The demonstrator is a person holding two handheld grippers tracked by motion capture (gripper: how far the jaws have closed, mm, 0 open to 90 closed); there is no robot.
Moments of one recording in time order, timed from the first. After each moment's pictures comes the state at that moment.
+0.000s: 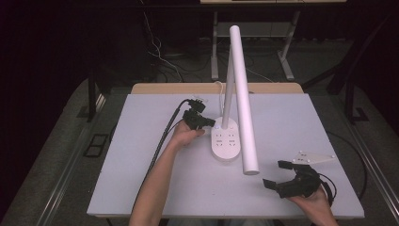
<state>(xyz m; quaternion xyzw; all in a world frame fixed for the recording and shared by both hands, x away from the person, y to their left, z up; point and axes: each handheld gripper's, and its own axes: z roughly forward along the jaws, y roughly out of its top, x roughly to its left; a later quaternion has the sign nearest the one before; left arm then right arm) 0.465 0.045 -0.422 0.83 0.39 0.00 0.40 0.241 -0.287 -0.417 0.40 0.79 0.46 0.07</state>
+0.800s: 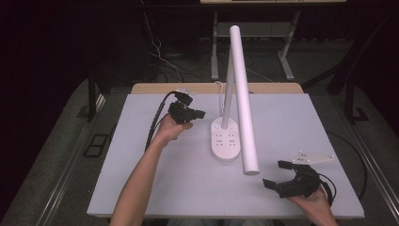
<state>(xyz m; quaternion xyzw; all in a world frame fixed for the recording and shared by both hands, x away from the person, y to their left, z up) 0.448 0.086 -0.371 0.83 0.35 0.05 0.43 0.241 -0.286 -0.417 0.40 0.79 0.46 0.07</state>
